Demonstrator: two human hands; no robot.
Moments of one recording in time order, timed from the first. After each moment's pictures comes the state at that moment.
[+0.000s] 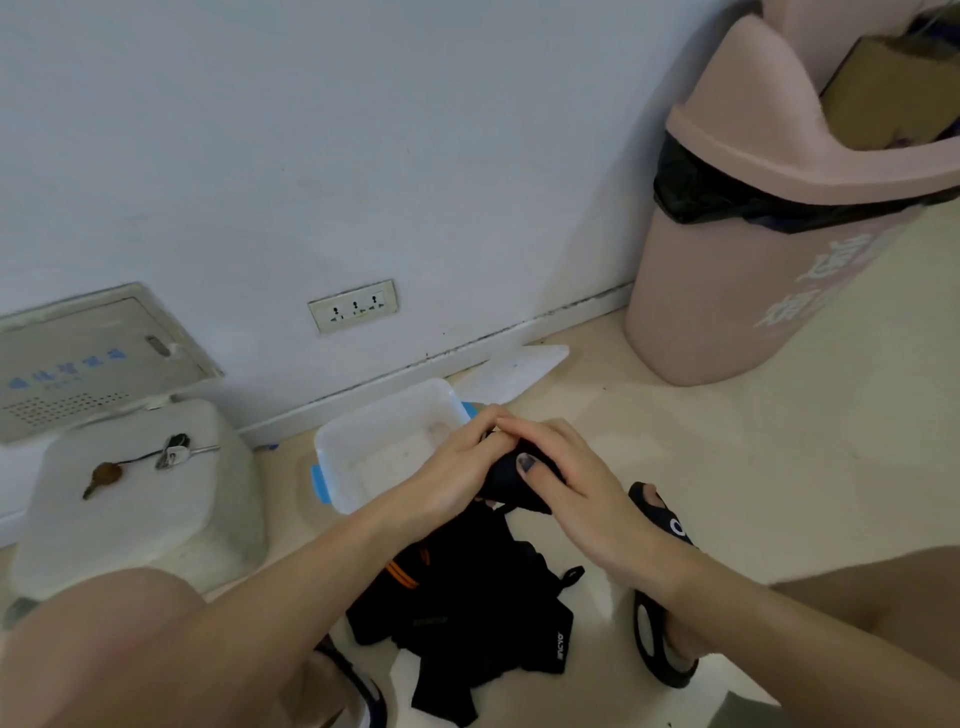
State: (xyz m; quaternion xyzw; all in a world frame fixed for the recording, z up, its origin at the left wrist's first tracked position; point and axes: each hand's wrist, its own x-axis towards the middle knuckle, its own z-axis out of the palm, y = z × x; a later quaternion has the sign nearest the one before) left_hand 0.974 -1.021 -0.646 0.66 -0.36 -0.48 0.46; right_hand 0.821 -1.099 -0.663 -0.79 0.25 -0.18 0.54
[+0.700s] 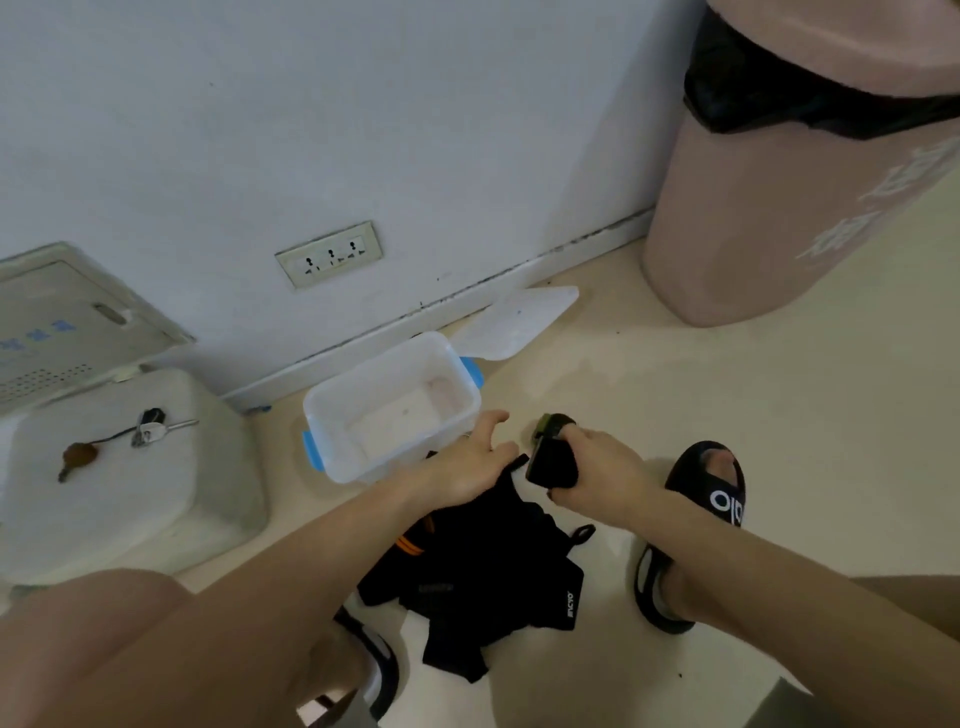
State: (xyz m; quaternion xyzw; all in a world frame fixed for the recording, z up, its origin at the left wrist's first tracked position) left_hand 1.001 -1.060 -0.738 0.74 -0.35 -0.55 0.16; right_hand 0.827 -1.174 -0.788 -0.88 0.34 0.12 0.30
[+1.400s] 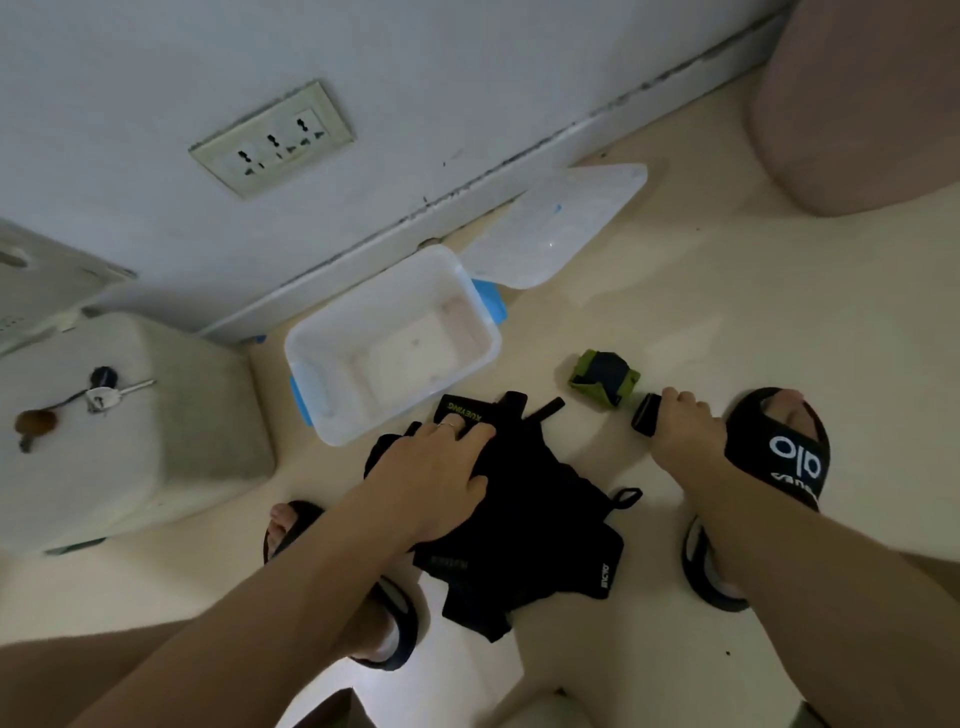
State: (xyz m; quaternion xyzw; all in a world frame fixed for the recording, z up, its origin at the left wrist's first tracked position) left_hand 1.038 -1.055 -0.807 0.75 -0.52 -0.37 -0.15; right_hand 0.820 -1.255 -0.989 -0.80 0.50 0.29 0.18
